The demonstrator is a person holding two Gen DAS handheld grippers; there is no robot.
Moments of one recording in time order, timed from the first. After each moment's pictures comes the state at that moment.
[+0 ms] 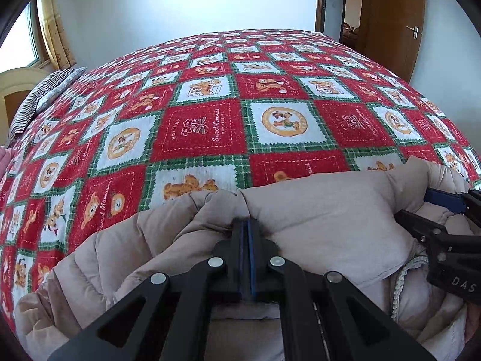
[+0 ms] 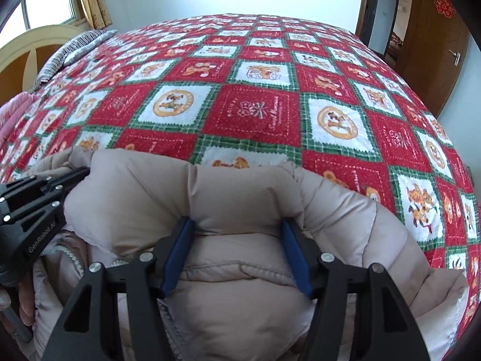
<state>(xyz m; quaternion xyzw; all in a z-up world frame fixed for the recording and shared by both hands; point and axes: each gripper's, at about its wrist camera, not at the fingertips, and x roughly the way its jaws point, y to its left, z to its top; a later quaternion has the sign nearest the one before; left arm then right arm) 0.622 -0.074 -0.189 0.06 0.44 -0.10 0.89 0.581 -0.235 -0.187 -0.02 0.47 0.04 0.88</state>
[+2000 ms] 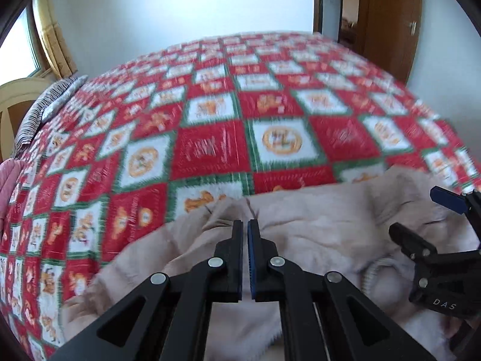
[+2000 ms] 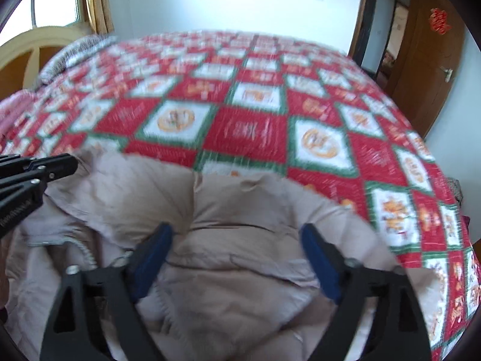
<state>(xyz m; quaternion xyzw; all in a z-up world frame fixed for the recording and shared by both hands) 0.602 -0.067 -0.134 0.07 0.43 -0.10 0.90 0.552 -0.234 -0.154 -0.03 0.41 0.03 0.91</state>
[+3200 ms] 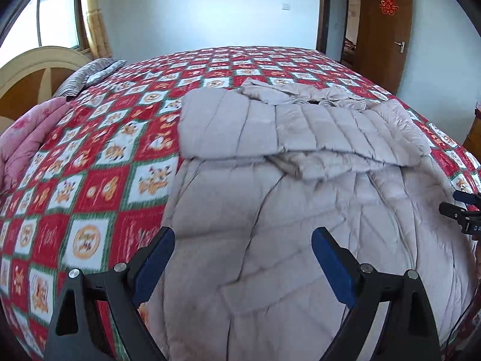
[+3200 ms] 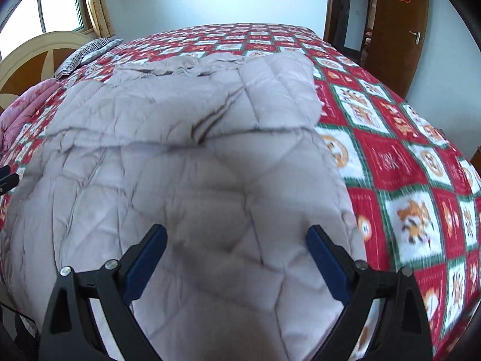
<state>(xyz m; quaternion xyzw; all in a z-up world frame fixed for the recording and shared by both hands) 0.277 0.059 -0.139 0.03 0.40 -0.09 0.91 0.266 -0.280 -0.174 0.00 0.44 0.01 0.90</state>
